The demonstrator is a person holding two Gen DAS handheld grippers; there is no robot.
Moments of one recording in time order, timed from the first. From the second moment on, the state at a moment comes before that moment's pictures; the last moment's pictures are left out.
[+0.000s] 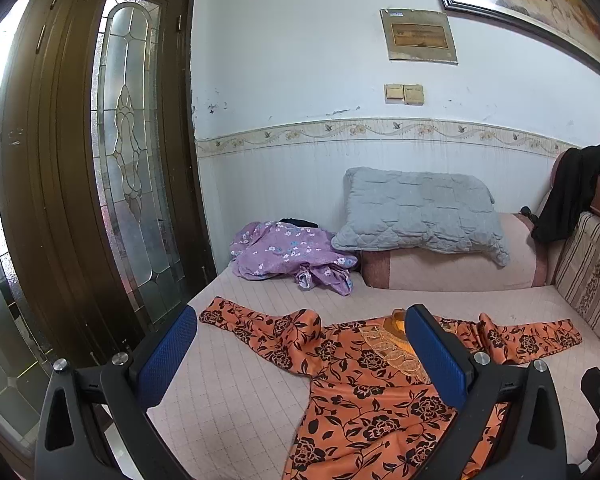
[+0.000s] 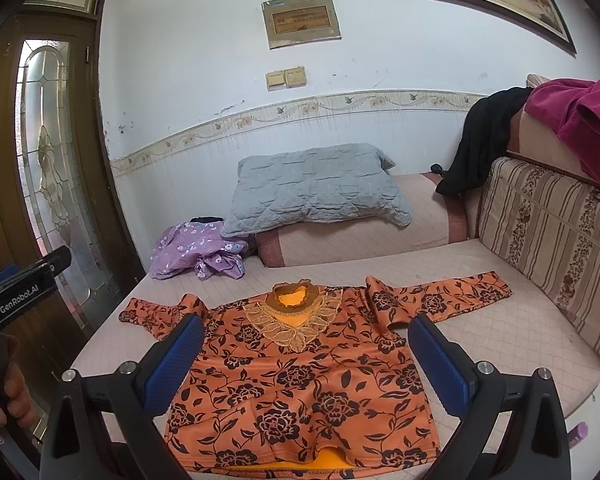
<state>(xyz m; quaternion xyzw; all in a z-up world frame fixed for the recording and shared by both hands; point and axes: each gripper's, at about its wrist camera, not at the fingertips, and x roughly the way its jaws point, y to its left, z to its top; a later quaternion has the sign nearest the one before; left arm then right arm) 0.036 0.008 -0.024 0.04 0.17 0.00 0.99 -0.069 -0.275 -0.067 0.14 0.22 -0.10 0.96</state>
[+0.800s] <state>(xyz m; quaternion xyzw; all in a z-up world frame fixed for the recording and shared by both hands) 0.045 -0.002 -0.028 0.05 0.17 -0.01 0.98 -0.059 -0.280 -0.070 0.14 0.22 -0.10 0.96</state>
